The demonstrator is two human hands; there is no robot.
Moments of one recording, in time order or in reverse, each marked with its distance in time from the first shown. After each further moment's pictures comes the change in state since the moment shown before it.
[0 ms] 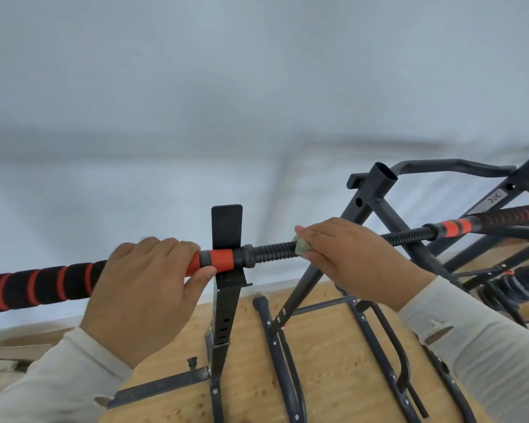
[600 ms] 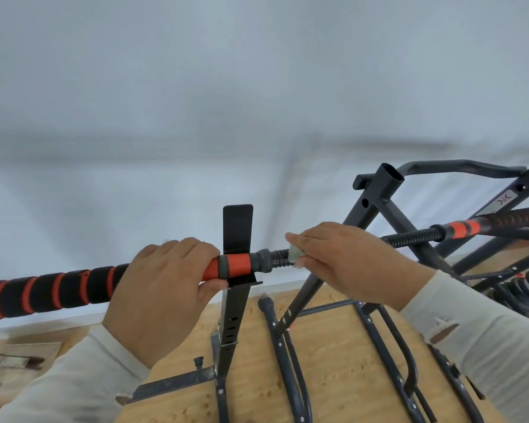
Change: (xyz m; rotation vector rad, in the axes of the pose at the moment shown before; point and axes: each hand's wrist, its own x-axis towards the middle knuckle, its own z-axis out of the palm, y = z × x) left_hand -0.004 0.004 0.006 -0.114 0.078 0.074; right_hand 0.010 -0.018 -0.011 0.053 -0.090 -0.059
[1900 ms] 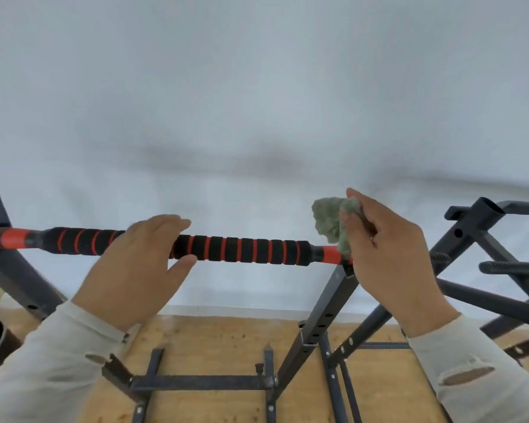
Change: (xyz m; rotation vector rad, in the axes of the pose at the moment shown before) left_hand -0.116 -0.139 -0.127 0.026 -0.072 -0.409; right_hand 0.057 -0.185 -0.052 0.611 0.603 0.472
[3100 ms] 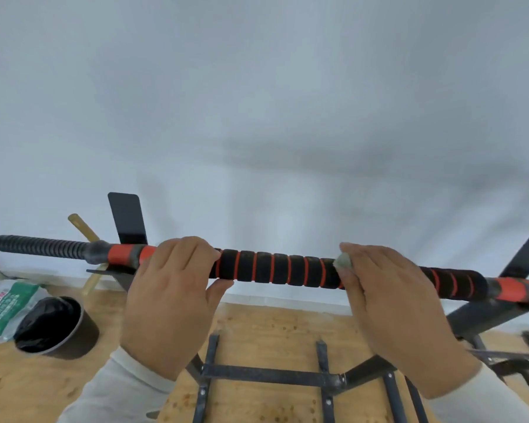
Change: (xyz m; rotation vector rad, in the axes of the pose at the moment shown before) left_hand -0.024 -0.162 -0.007 0.081 0.258 0.025; right_hand -0.029 -0.098 0.176 -0.476 -0.195 -0.346
